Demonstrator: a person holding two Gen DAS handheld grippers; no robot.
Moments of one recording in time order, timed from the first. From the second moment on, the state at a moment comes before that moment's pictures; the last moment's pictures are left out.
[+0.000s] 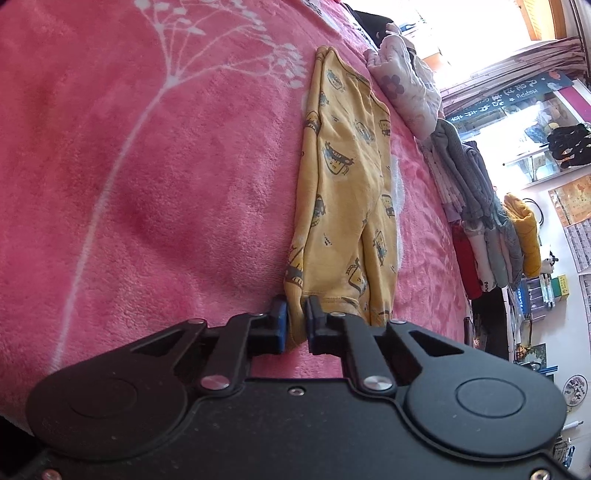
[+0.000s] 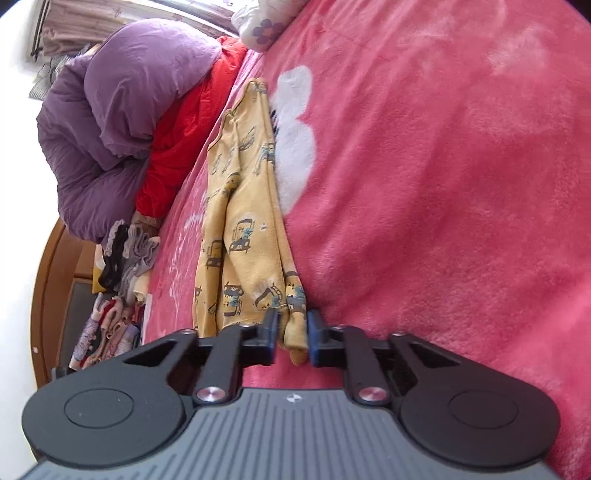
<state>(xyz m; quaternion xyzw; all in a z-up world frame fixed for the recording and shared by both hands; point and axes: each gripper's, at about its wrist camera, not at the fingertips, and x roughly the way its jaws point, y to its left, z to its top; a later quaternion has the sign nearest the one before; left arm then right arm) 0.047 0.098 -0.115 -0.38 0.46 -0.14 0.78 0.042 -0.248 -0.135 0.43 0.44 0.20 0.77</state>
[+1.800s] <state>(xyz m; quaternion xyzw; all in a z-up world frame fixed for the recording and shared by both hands) 0.271 0.140 -0.065 -0.44 0.30 -0.17 0.83 0.298 -0.270 -0.109 0.54 0.25 0.27 0.76</state>
